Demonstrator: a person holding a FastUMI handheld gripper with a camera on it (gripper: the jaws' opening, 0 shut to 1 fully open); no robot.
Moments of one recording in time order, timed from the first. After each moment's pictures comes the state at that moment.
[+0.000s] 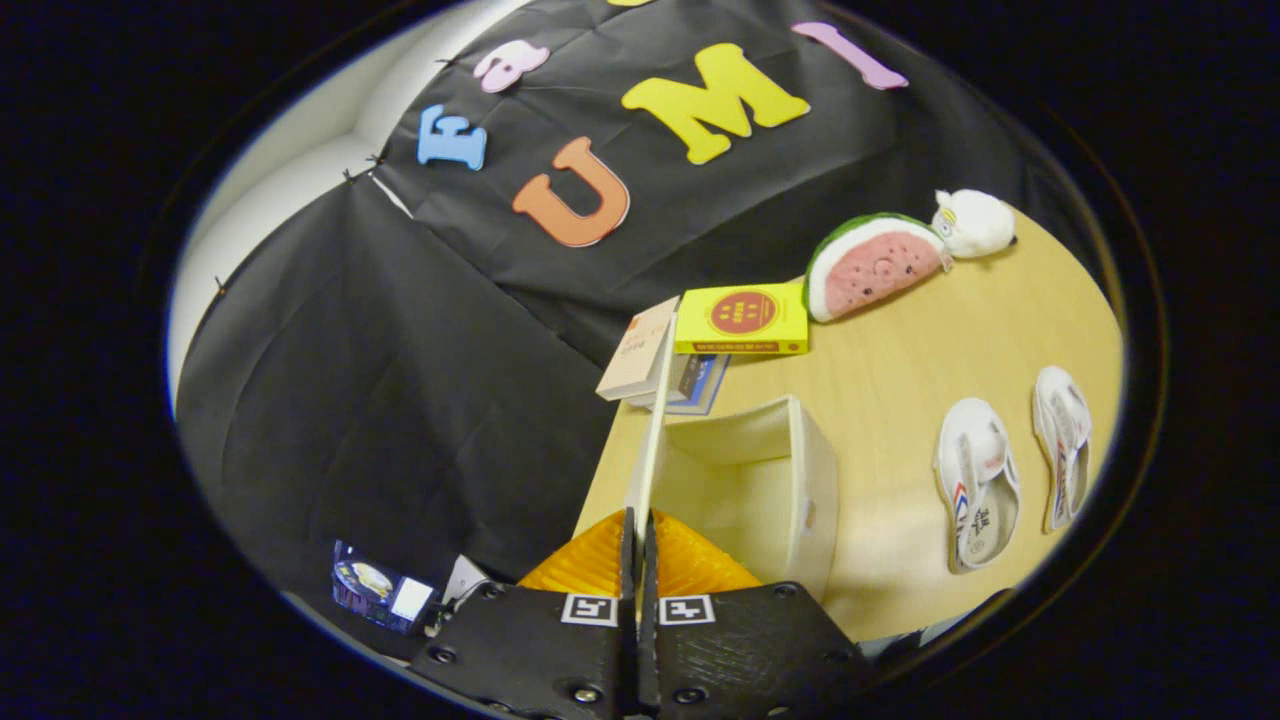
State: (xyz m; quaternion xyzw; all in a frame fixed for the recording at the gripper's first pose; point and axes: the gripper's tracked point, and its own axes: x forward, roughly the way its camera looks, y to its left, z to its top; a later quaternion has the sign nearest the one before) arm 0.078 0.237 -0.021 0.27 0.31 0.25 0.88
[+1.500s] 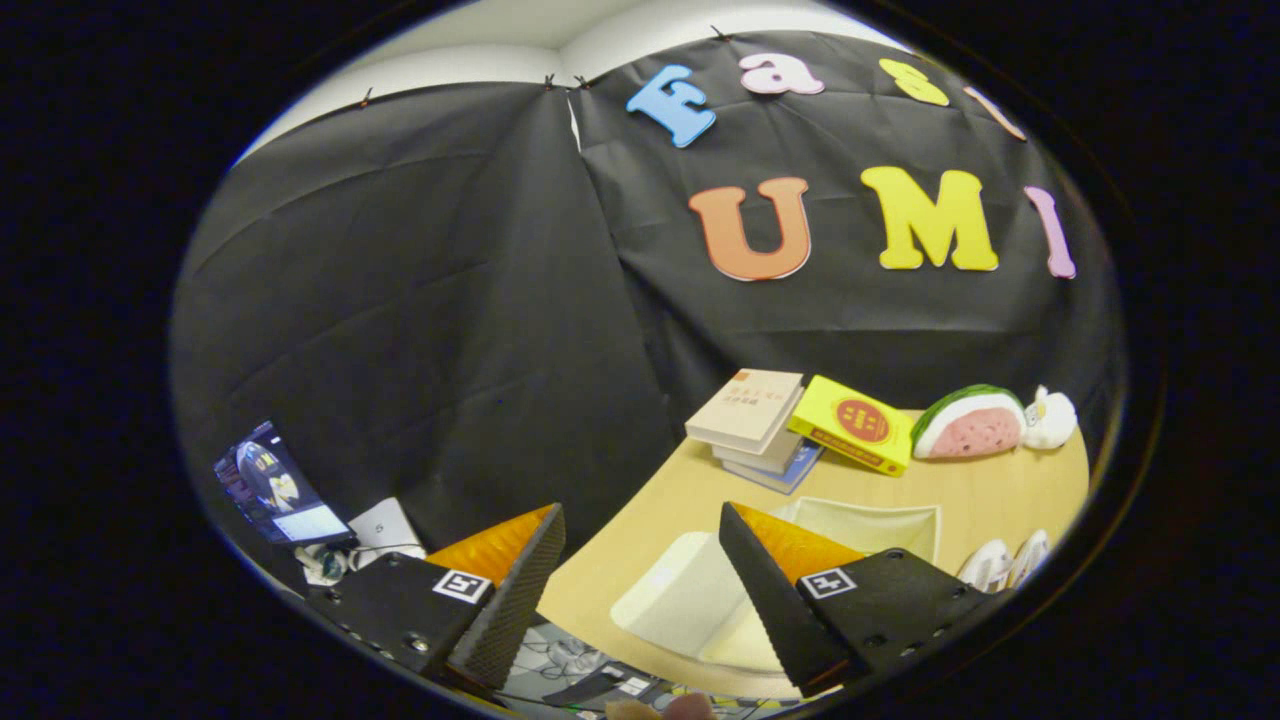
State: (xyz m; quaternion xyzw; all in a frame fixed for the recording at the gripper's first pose) arm 0.058 0.403 0.019 0.04 0.17 0.28 0.95
